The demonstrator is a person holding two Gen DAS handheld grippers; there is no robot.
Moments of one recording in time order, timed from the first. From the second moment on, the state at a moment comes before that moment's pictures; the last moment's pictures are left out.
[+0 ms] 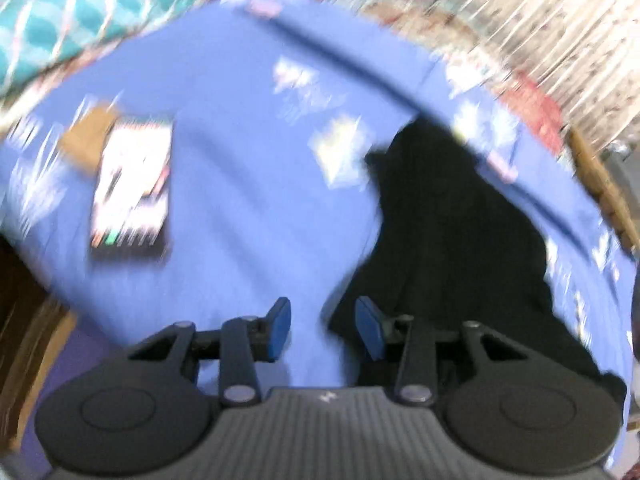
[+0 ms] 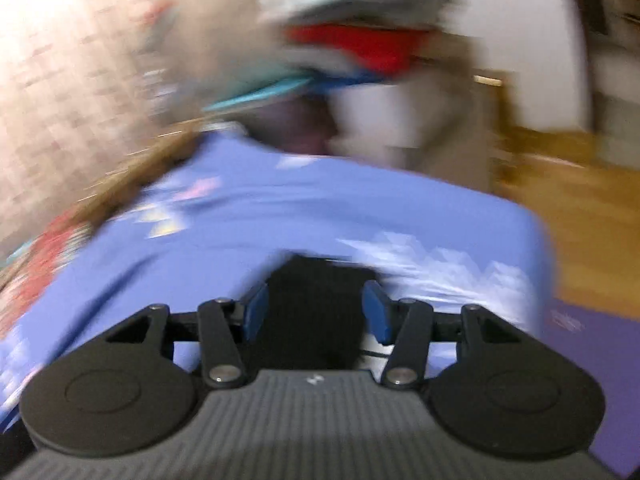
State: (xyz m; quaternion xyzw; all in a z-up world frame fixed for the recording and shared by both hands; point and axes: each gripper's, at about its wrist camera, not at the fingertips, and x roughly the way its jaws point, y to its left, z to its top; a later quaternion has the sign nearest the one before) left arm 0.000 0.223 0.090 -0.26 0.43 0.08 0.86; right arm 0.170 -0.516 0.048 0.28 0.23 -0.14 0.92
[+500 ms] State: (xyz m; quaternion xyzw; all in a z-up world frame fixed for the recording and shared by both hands) left arm 0.103 0.152 -0.012 -0.22 0.45 0.01 0.87; right arm 0.420 -0.158 0.044 0.07 0.41 0.23 0.88
